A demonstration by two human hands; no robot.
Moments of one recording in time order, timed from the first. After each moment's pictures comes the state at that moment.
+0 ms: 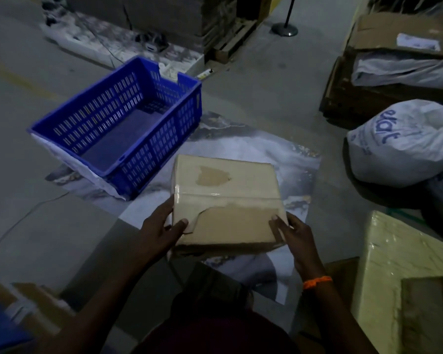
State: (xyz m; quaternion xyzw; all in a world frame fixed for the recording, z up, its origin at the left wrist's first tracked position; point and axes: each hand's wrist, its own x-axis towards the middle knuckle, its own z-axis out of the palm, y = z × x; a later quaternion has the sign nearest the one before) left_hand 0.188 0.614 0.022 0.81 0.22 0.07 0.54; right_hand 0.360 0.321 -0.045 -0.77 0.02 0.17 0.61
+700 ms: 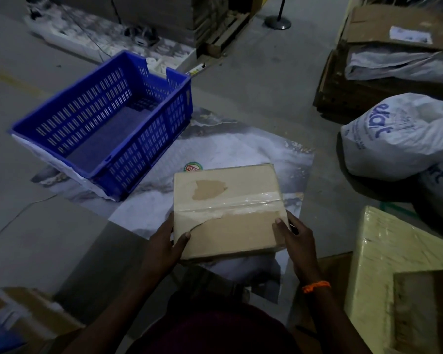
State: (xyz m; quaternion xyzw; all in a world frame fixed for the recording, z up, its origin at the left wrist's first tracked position) left_hand 0.188 0.591 -0.047 0.84 0.23 0.04 0.49; right_hand 0.361 0.298 -0.058 -0.82 0.02 0.13 0.56
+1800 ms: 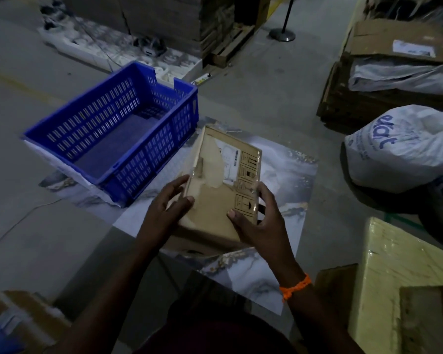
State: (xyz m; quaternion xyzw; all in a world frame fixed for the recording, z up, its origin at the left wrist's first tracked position) left_hand 0.237 0.608 0.066 0.76 0.23 0.08 0.61; right_hand 0.340 0.391 0.044 -0.79 -0.15 0.17 0.57
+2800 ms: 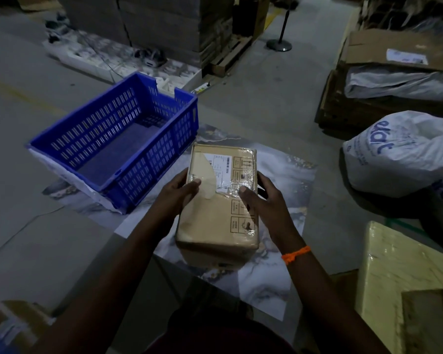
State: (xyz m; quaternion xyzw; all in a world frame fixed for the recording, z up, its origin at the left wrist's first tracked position) left_hand 0.286 0.616 0.076 0.66 0.26 0.04 0.71; right_hand 0.390 0.408 0.055 -0.75 -0.14 0.19 0.62
